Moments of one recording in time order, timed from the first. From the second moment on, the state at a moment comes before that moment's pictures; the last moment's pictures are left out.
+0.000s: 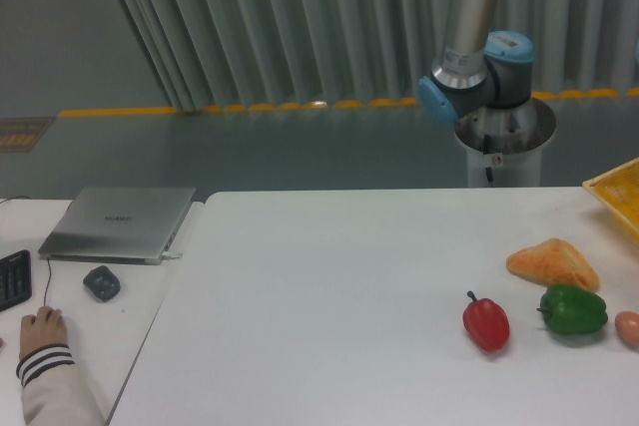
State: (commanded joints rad) arm 2.79 -1.86 -1.51 -1.33 1.58 2.00
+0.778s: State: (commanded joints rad) arm 2.85 -1.85 -1.55 -1.32 1.58 2.01
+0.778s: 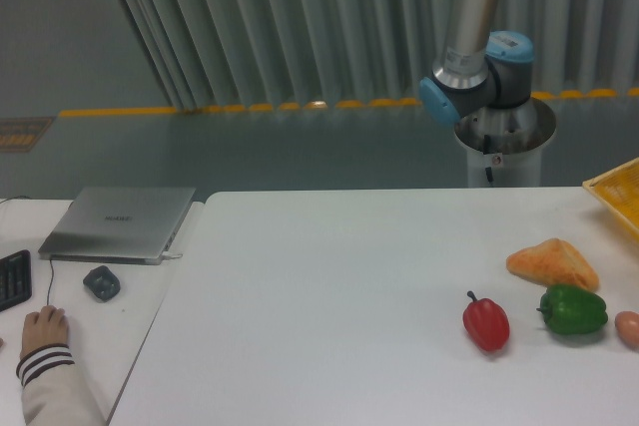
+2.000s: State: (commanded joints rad) arm 2.96 -1.87 -1.52 -1.33 1.53 1.95
